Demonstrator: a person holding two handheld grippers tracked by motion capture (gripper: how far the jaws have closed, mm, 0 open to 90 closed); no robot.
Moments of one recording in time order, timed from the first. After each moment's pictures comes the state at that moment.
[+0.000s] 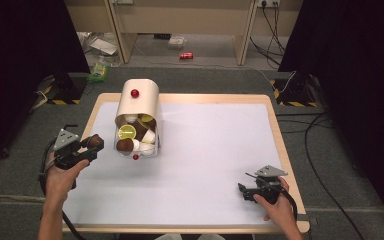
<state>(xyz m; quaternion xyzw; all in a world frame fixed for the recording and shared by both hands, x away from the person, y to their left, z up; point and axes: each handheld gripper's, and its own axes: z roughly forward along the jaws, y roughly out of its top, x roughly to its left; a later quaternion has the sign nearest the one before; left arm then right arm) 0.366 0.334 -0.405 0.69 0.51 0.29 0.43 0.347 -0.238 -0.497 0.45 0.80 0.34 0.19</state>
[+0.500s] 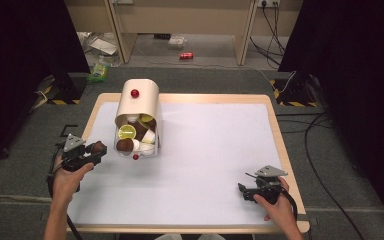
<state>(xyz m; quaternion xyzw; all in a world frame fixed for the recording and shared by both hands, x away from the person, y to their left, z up) 0.381 0.338 -0.445 0.70 0.53 0.27 0.40 0.347 -0.238 -0.497 0.45 0.80 0.34 0.19</state>
